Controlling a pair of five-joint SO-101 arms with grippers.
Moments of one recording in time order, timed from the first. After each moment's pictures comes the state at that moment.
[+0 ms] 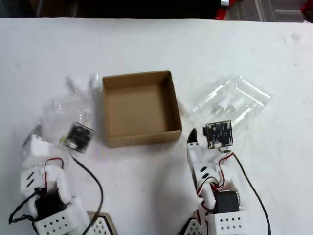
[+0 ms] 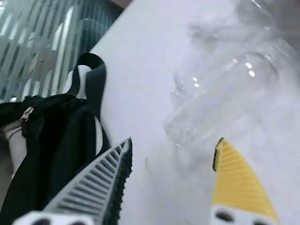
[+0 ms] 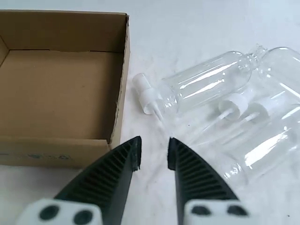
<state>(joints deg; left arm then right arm) -29.1 -103.8 91.4 51.7 -58.1 -9.2 -103.0 96.4 45.9 4.5</state>
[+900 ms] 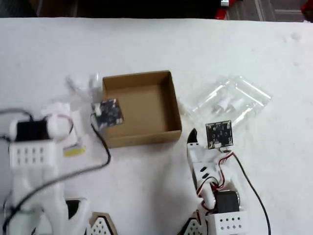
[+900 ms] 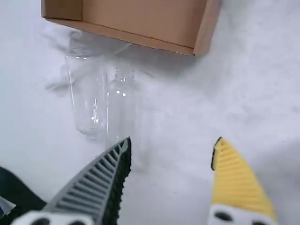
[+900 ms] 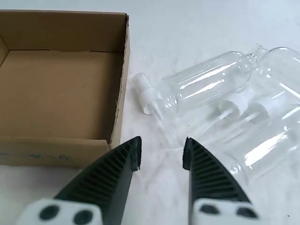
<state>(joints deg) -10.1 -35.4 28.2 87.0 -74.2 -9.2 -103.0 96.4 45.9 4.5</state>
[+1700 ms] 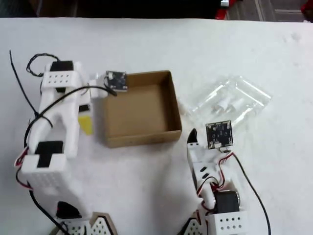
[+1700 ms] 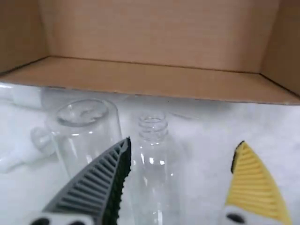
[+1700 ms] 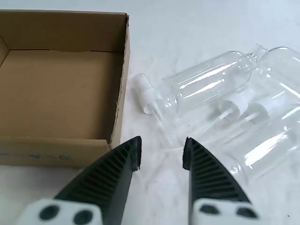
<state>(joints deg) -10.1 20.9 -5.2 81.2 -78.9 -9.2 -103.0 96.4 45.9 4.5</state>
